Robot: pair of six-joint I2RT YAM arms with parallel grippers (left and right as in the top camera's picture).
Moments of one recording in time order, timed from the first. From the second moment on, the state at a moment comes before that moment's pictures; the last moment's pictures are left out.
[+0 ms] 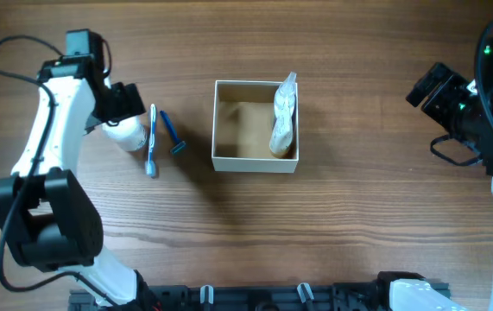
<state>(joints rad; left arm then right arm) 0.12 1.85 1.48 -1.00 -0.08 -0.28 -0.05 1.30 1.67 -1.30 0.13 0.56</state>
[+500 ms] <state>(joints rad) 0.16 1.90 1.48 -0.96 0.01 -0.24 -0.05 1.30 1.67 -1.30 0.13 0.56</state>
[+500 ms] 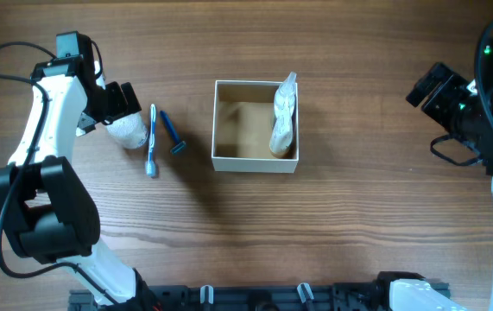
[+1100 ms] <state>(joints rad) 0.16 1.90 1.48 -0.95 0.03 -0.23 -0.05 1.30 1.67 -1.30 0.13 0.56</state>
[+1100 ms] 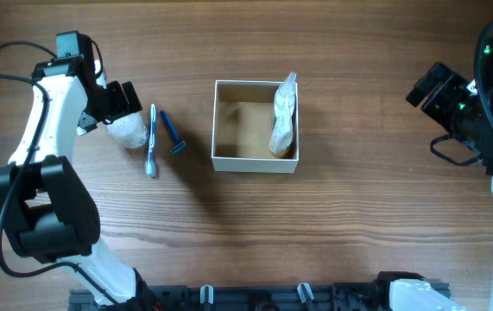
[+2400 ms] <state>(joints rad) 0.16 1.98 1.48 -0.99 0.06 -0.19 -0.05 1.31 1.67 -1.30 0.13 0.56</state>
